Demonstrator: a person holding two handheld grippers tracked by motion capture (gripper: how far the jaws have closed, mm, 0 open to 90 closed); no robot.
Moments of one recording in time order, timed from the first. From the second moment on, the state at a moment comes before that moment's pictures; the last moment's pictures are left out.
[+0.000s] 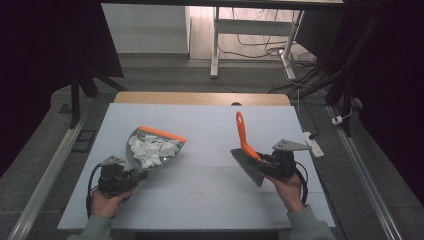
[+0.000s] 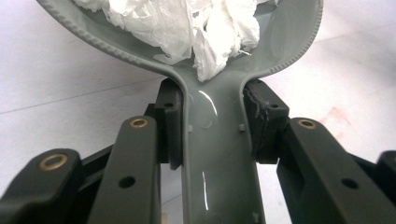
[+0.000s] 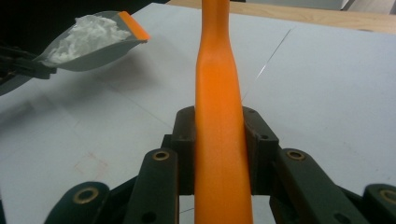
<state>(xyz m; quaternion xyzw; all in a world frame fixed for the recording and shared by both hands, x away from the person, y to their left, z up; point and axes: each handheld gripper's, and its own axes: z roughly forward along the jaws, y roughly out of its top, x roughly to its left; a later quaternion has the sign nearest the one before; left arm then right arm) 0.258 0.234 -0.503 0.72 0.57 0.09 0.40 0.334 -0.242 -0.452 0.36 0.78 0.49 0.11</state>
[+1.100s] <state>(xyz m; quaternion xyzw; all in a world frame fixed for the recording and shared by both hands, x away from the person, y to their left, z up) 0.280 0.220 -0.536 0.66 0.66 0.11 0.34 0.331 -0.246 -0.484 0.41 0.79 0.44 0.06</state>
